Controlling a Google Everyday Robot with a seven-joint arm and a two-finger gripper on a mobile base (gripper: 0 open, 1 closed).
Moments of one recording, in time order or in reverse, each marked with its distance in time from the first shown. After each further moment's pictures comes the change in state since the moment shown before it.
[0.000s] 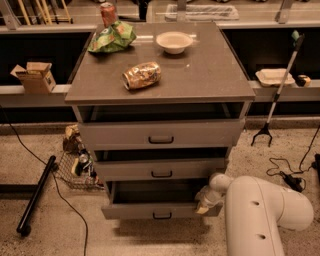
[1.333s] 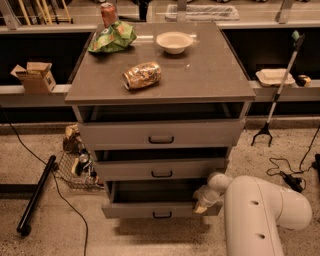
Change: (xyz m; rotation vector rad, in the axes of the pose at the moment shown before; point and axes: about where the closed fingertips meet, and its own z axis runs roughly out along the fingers) arm 0.000 0.000 0.000 -0.001 0.000 0.000
